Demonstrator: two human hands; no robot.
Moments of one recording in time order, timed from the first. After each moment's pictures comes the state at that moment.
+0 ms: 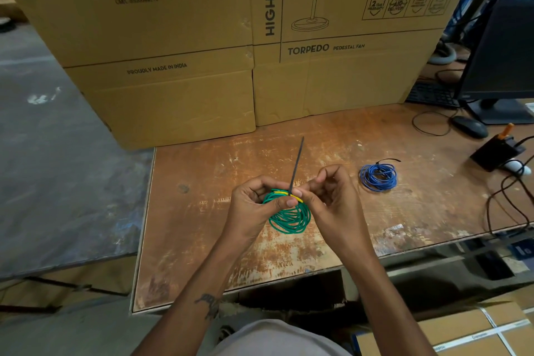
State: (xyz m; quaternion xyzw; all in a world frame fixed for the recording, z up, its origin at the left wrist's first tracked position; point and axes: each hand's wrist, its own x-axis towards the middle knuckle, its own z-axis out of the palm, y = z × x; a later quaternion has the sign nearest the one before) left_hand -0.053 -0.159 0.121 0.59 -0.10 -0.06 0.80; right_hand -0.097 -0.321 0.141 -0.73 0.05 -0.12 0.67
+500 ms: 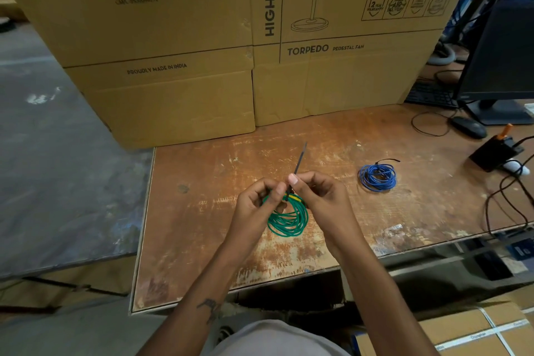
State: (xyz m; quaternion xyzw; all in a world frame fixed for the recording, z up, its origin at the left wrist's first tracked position) left_hand -0.054 -0.160 0.100 0.61 -0.08 -0.09 0.78; right_hand -0.080 -0.313 0.137 -0.66 0.09 -0.04 0.74
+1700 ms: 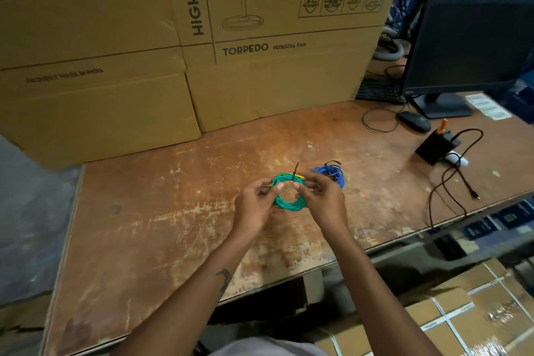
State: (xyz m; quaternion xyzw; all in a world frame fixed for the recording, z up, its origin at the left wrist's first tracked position) left_hand 0.002 -0.304 0.039 0.70 0.03 -0.13 0.70; right_hand -0.038 -0.462 0.054 -0.79 0.22 -0.11 0.56
